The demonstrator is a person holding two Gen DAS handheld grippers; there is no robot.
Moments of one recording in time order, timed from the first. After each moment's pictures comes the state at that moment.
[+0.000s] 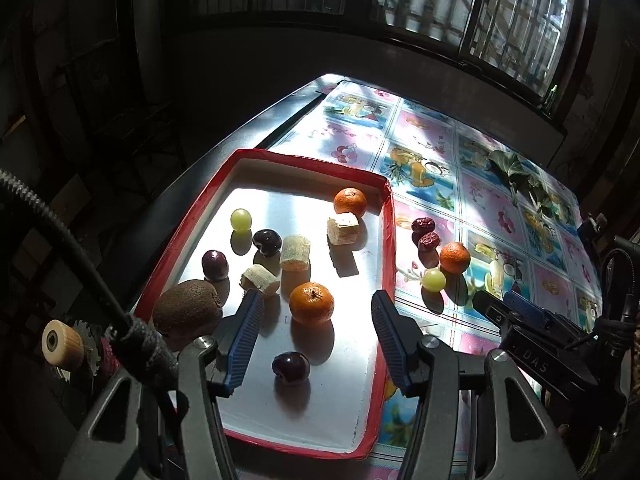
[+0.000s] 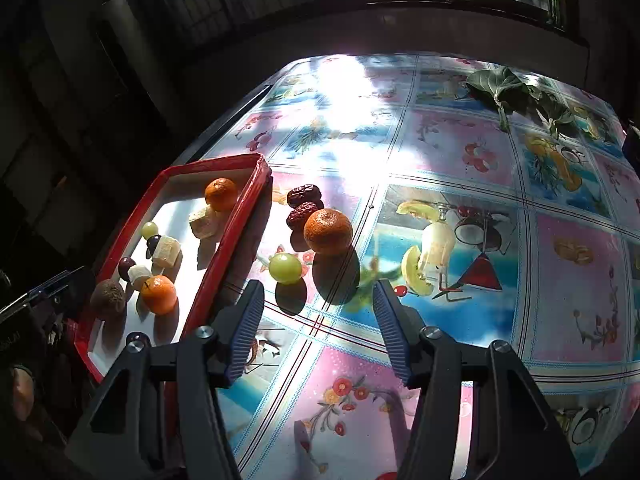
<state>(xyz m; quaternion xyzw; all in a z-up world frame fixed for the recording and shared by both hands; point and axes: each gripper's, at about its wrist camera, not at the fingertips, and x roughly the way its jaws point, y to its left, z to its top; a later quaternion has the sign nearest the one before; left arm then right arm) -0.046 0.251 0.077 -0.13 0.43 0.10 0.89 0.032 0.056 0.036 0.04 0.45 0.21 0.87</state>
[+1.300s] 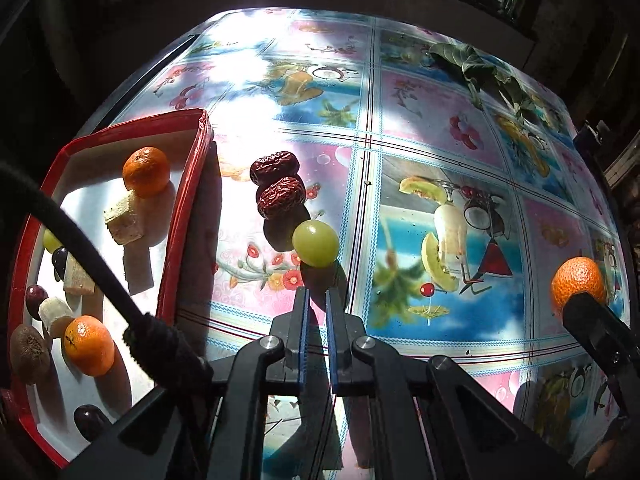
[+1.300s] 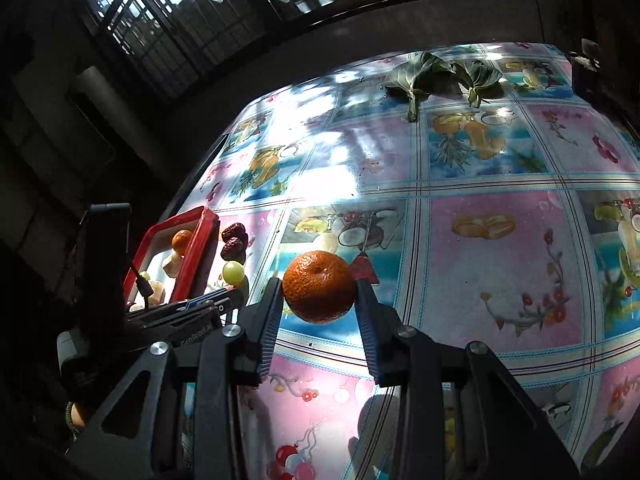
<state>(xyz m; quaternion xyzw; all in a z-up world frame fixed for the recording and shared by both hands) 0.057 0.129 0.009 -0.05 0.53 0.02 0.85 0.033 -0.053 0.041 0.16 0.43 0.20 0.87</state>
